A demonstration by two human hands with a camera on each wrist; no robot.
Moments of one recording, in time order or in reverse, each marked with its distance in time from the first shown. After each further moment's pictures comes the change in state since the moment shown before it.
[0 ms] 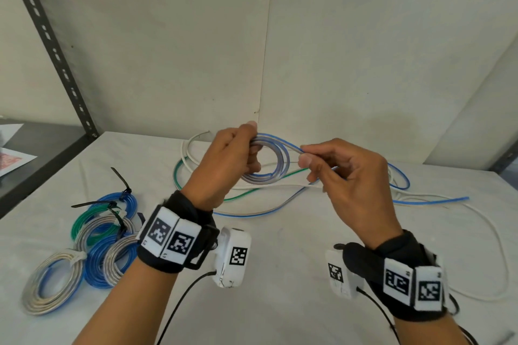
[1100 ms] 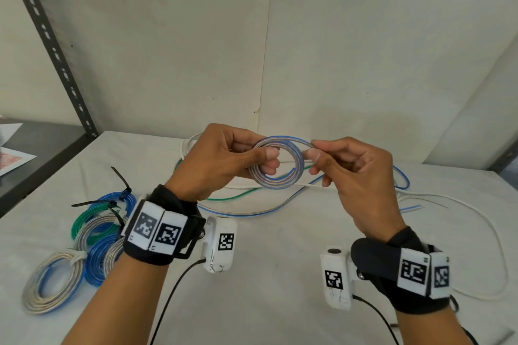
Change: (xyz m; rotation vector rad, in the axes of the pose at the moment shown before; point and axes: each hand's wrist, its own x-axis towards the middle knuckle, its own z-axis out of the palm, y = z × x) left_hand -0.006 0.003 -0.020 0.108 -0.227 0.080; right_hand 0.004 0.001 0.001 0.273 0.091 0.136
